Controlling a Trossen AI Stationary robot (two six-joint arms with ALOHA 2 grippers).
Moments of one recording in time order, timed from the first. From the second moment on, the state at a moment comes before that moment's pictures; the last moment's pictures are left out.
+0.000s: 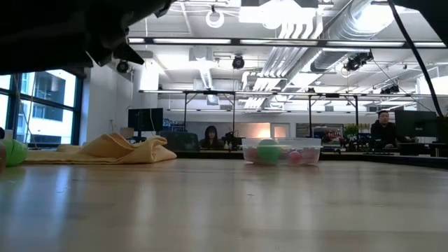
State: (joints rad) left arm 0.74 0.76 0.69 -0.47 0.24 0.41; right arm 0.36 2.47 2.11 -0.31 -0.07 -0.16
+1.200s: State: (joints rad) left arm 0.74 0.76 0.69 -0.47 0.24 0.41; right arm 0.35 2.54 2.11 -0.23 -0.06 -0.08
